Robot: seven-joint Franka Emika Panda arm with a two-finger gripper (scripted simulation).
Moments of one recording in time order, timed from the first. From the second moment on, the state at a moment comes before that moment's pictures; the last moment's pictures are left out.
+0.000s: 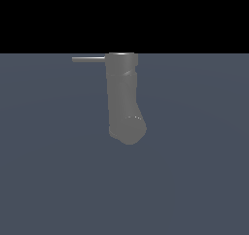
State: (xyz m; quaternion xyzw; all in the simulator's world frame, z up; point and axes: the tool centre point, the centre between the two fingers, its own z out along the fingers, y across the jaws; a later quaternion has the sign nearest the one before) arm -0.221 0.020 0.478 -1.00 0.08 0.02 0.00
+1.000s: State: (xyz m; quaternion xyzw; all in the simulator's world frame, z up) arm -0.115 0.056 0.427 -0.95 0.30 0.04 0.04
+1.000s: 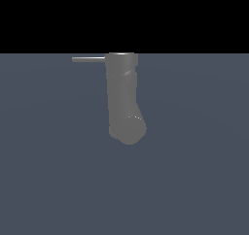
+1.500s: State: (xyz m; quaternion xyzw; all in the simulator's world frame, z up) arm -0.066 0.077 0.389 -0.91 0.42 0.05 0.04
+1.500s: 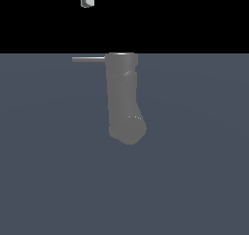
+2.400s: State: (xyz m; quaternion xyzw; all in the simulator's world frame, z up) arm 0.008 0.117 0.307 -0.79 0.61 0.03 0.01
